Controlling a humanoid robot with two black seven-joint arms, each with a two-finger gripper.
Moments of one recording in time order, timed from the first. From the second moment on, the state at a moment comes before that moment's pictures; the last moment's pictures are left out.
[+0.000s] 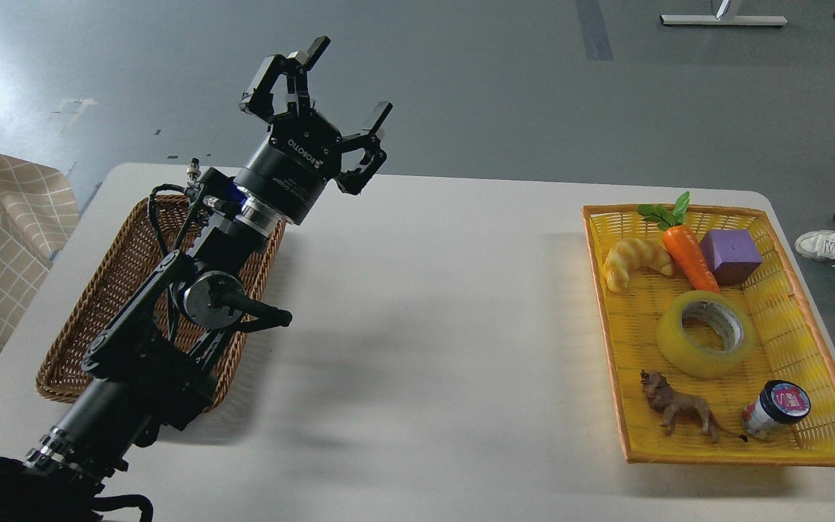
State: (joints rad) left arm -0.46 0.10 -1.20 -1.25 0.49 -0.41 -0.23; right arm 0.31 -0.48 1.78 1.65 -0.95 0.37 -0.08
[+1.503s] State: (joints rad) left arm -0.43 0.09 -1.20 -1.27 0.50 -0.39 -0.23; right arm -0.04 -0.54 1.63 1.65 -2.18 0.42 0.03
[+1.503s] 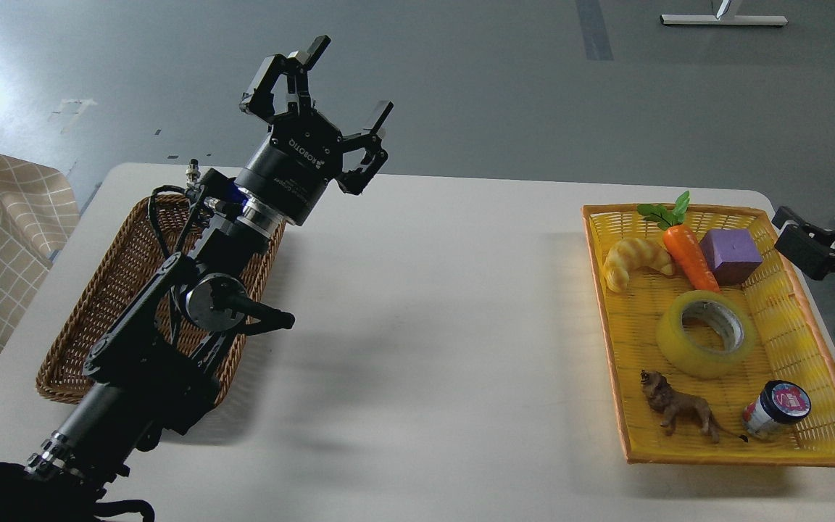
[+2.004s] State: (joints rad) left arm -0.43 0.07 -1.20 -1.27 0.51 -0.39 -0.23; right arm -0.03 -0.49 1.57 1.47 -2.18 0.42 0.04
